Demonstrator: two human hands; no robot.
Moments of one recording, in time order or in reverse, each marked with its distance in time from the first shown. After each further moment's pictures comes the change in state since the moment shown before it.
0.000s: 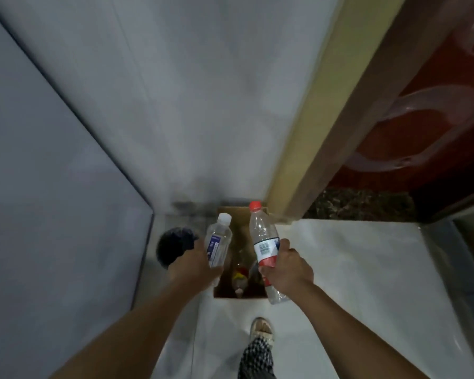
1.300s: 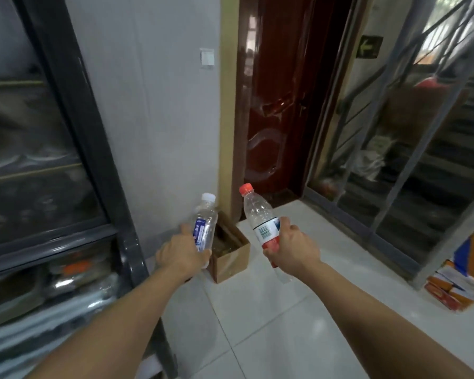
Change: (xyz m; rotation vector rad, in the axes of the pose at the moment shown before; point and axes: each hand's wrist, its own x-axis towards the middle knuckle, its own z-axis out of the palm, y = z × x) left_hand -0.491 -0.358 -0.106 0.059 0.265 0.610; right_hand -0.654 -0.125 0.206 -0.010 0.735 0.211
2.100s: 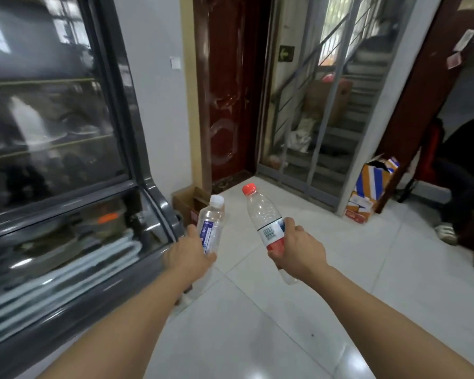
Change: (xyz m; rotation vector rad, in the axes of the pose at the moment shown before) left_hand -0.428 -0.177 -0.064 0.049 -0.019 0.268; right_hand -0.527 -0.089 -0.042 -0.006 0.133 0.197
